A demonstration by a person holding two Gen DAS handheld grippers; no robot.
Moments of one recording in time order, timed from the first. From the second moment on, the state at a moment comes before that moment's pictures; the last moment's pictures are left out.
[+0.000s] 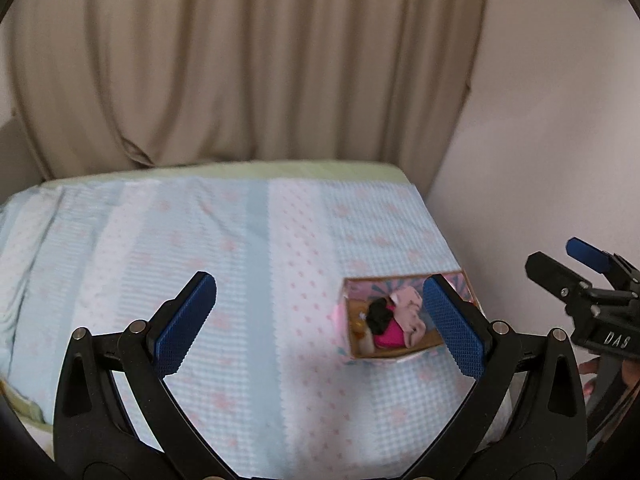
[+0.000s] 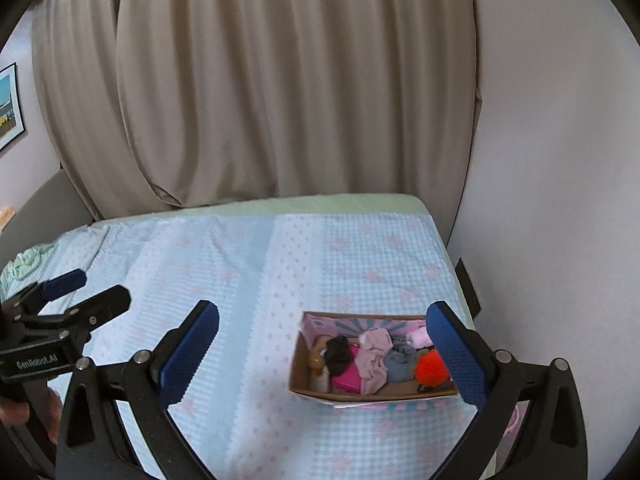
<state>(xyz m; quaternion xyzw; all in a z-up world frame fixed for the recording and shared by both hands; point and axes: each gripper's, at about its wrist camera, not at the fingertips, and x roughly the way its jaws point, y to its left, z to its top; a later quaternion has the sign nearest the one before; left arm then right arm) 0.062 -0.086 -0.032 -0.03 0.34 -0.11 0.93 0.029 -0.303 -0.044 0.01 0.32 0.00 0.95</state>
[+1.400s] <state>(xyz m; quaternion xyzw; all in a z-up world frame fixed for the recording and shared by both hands) -0.013 -0.028 0.007 -0.02 0.25 -0.08 0.97 -0.022 -0.256 -0.013 -0.01 0.26 -0.04 0.96</state>
